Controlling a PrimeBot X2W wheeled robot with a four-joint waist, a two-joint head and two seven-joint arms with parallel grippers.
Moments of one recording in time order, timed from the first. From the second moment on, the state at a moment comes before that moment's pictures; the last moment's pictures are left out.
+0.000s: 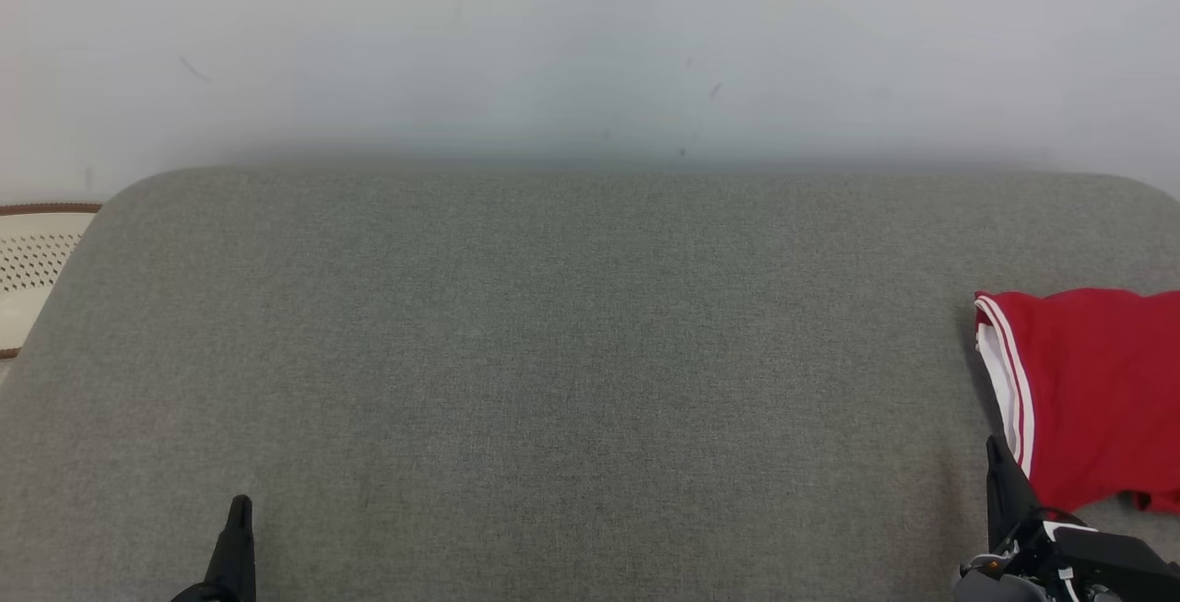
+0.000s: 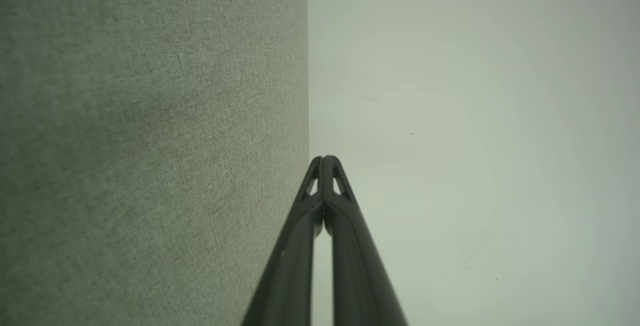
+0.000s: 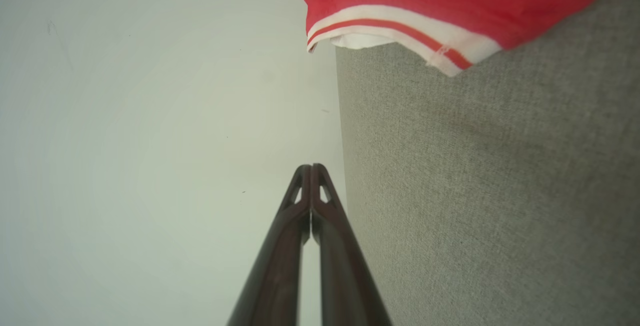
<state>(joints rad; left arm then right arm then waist) -0.17 0.05 0.13 0.31 -1.60 -0.13 0.13 -0.16 -0.05 -0.11 0.30 1.61 0.13 0.10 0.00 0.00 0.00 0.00</state>
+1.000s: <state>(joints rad) -0.17 0.05 0.13 0.31 -1.60 -0.13 0.13 -0.16 -0.05 -0.11 0.30 1.61 0.13 0.10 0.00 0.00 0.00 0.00</state>
